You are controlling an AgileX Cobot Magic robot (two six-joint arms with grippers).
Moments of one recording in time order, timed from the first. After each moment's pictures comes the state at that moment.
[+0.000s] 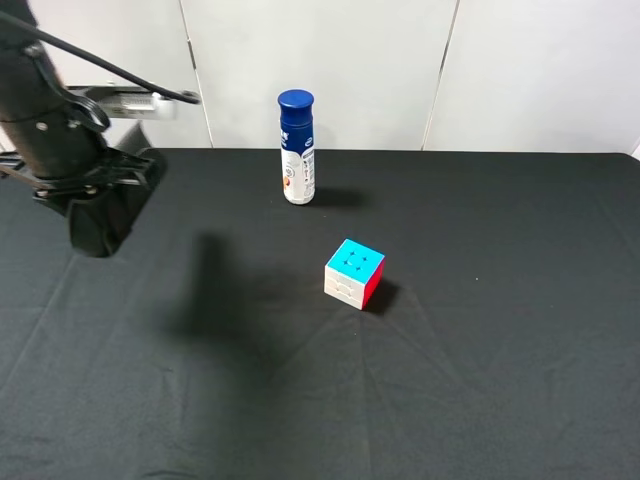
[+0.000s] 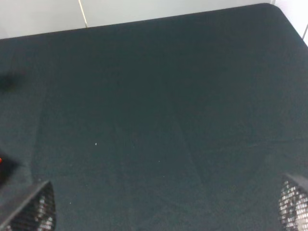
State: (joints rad) left arm -0.32 1.64 -1.15 -0.06 1.01 0.00; right arm -0.06 -0.01 -0.49 0.01 1.02 0.02
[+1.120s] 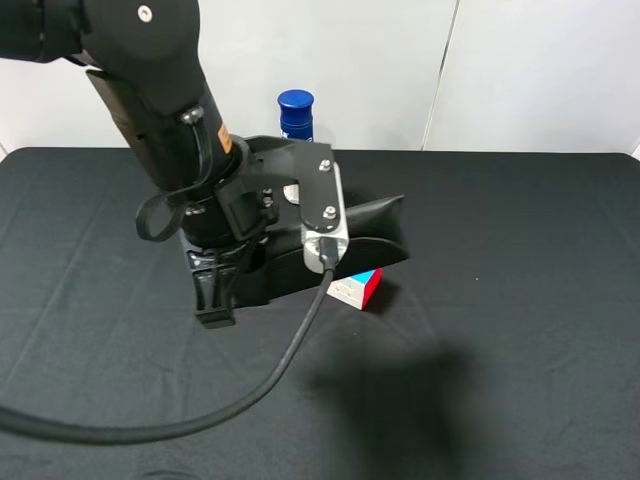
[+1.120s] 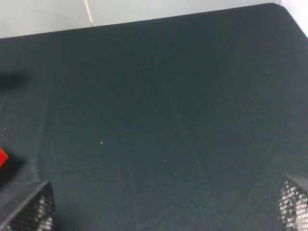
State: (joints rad) left arm -0.82 1.64 -1.15 -0.14 0.84 0.81; right arm -0.06 -0.01 -0.49 0.05 1.02 -0.01
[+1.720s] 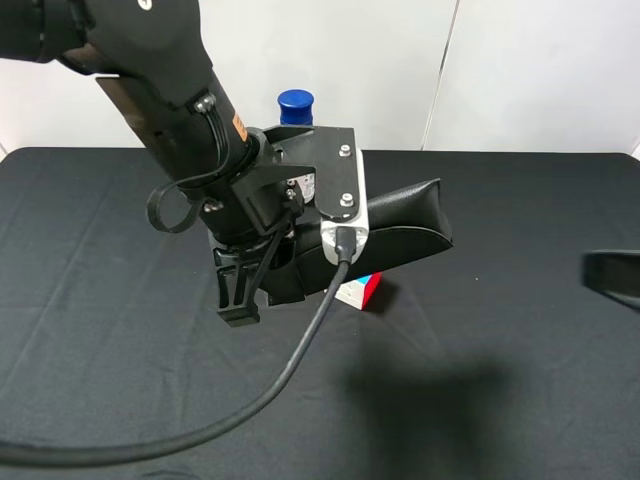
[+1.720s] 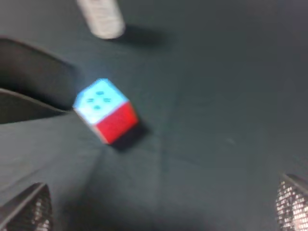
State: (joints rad) left arm -0.83 1.64 -1.15 -0.27 0.77 0.94; right arm 0.08 0.44 -0.53 0.52 0.84 -0.50
